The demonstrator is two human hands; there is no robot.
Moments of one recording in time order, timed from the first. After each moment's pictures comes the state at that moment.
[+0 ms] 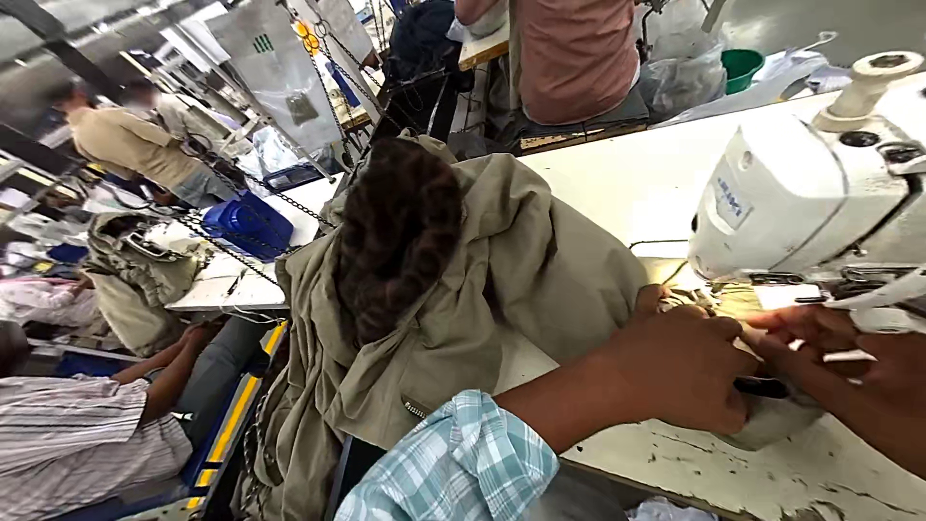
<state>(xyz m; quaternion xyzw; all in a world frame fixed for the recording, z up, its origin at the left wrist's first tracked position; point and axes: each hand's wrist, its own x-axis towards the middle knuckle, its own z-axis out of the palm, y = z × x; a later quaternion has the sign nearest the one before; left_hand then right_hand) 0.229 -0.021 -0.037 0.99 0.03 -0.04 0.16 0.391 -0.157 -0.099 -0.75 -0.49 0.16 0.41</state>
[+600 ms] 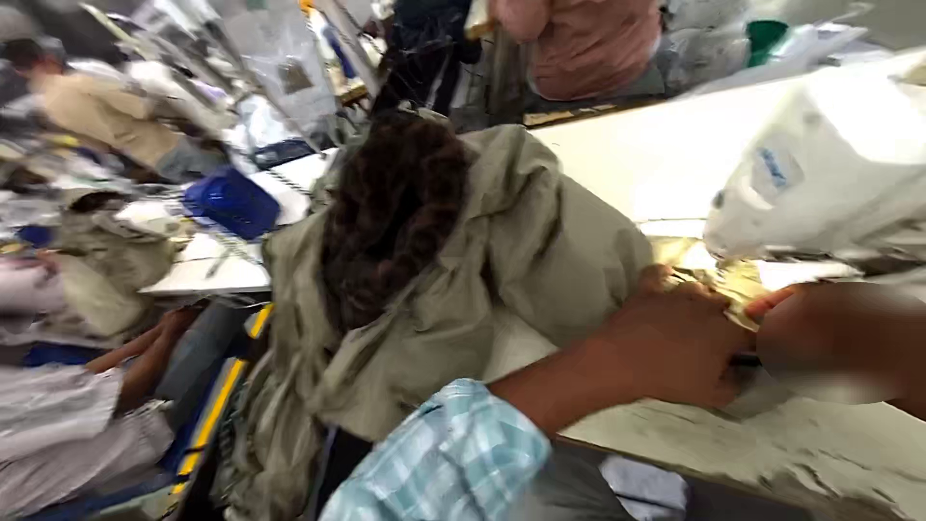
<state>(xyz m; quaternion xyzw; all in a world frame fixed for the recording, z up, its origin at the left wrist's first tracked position) 0.223 -0.024 -0.041 0.99 0.04 -0.01 0.16 0.400 -0.149 -0.060 -0.78 -0.57 0.19 0.18</state>
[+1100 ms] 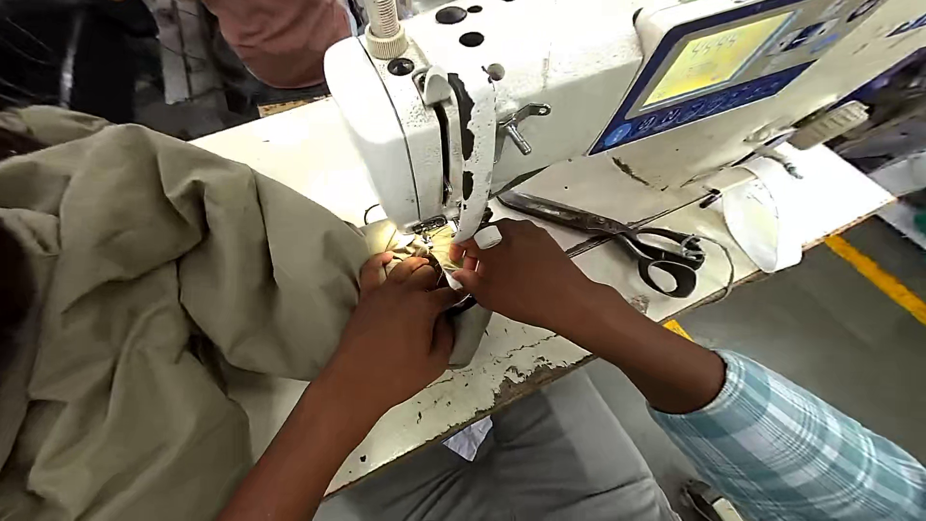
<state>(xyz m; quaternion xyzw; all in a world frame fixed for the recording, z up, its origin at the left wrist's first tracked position) 0.222 -0.020 -0.057 0.99 0.02 0.04 0.14 0.375 -0.148 -0.038 -0.83 -0.53 0.09 0.16</state>
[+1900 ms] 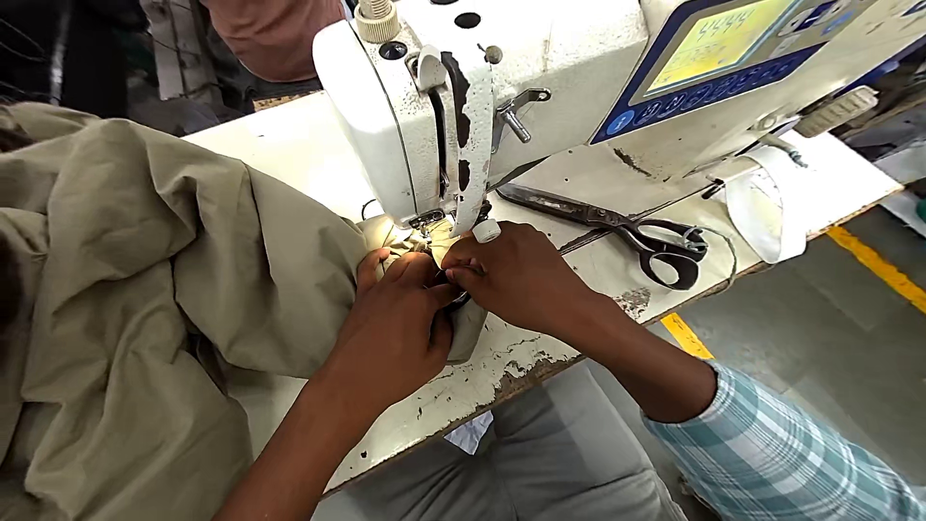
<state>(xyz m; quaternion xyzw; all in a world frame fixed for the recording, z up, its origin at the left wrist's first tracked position) 0.221 -0.019 -0.056 0.99 0.03 0.03 0.14 0.367 -0.153 -0.043 -0.82 -0.53 0.11 0.22</state>
